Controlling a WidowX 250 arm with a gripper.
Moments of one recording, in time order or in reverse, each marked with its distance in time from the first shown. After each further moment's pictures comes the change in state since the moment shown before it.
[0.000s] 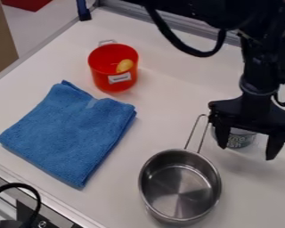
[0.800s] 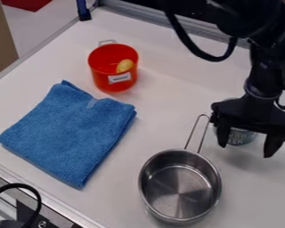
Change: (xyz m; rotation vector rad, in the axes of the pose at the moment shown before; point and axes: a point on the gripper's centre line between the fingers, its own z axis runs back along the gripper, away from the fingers) arm 0.013 0.004 -0.013 0.065 -0.018 0.064
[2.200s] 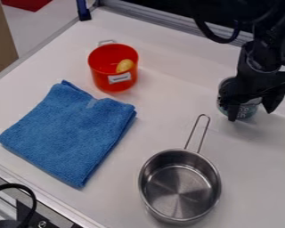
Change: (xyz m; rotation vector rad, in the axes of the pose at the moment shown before) arm 0.072 0.017 -0.008 -0.012 -0.157 0.573
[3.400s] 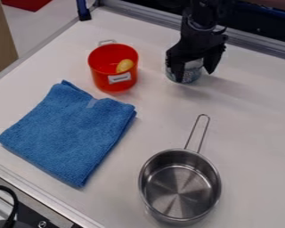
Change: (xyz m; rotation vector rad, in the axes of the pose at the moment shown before) arm 0.104 0.052 -0.010 0.108 -0.042 0.119
